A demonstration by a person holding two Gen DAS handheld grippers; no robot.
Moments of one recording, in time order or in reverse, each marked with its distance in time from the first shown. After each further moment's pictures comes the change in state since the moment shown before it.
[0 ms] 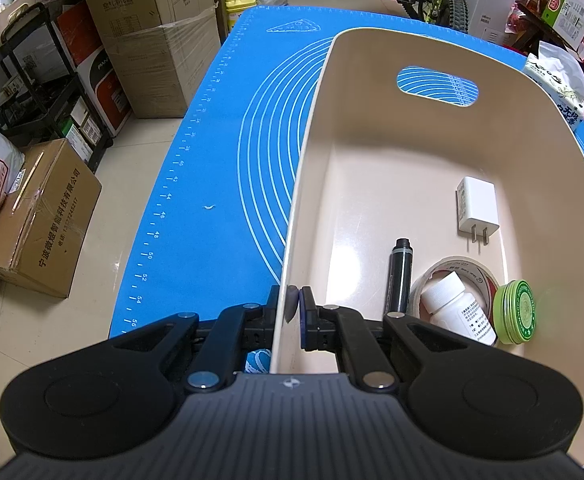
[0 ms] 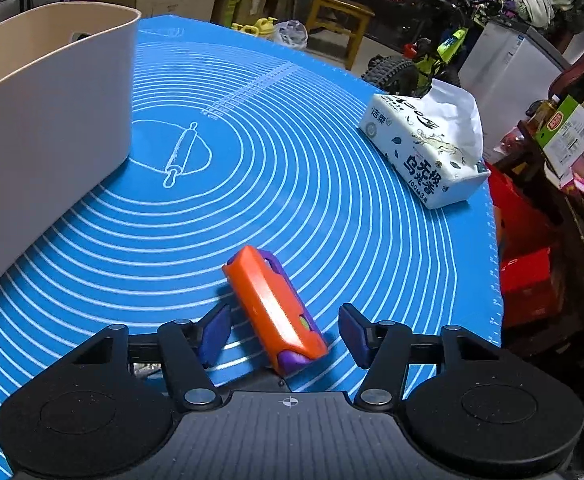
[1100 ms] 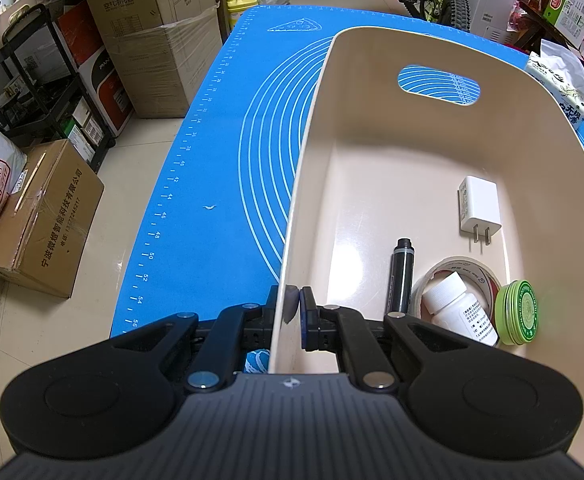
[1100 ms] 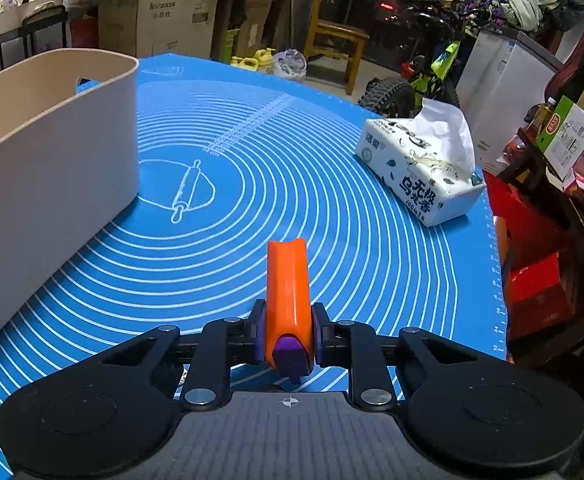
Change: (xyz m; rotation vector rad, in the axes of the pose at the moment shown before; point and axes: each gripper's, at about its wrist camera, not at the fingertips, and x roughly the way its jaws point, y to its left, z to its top) left arm 0.000 0.000 0.000 0.001 0.001 0.006; right arm -0.019 -0.006 -0.003 0.059 -0.099 0.044
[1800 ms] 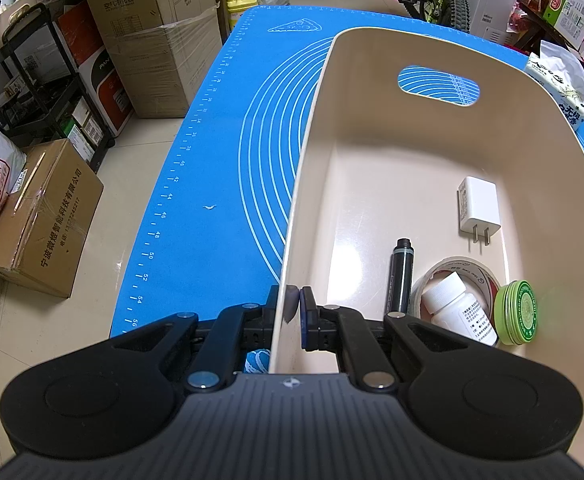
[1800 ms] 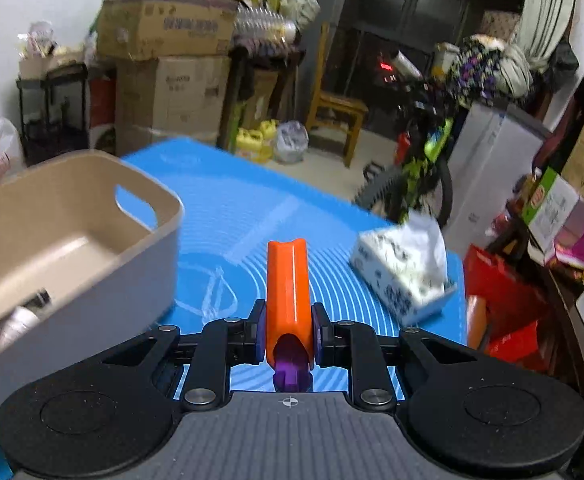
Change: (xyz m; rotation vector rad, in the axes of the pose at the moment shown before) left arm 0.000 0.001 0.000 -0.001 0.000 0.000; right arm -0.080 0.013 0.046 -0.042 -0.216 -0.007
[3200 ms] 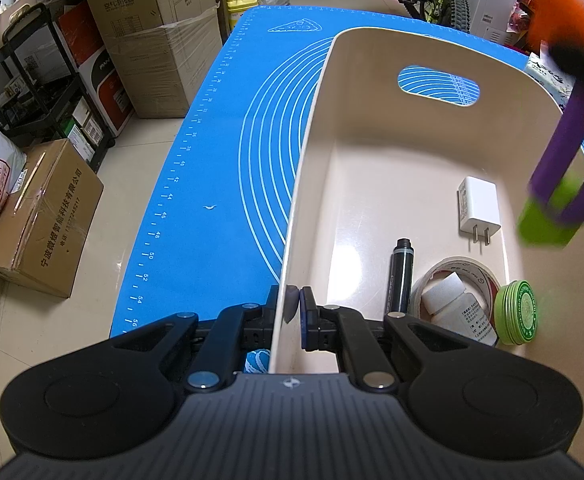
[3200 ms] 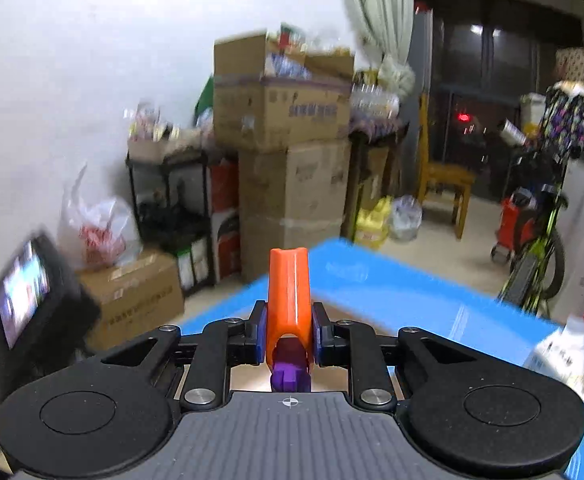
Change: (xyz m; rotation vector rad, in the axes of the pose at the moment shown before) left arm -0.001 0.001 0.000 0.000 0.000 0.002; right arm -0.021 0.145 0.080 0.010 -0.172 0.311
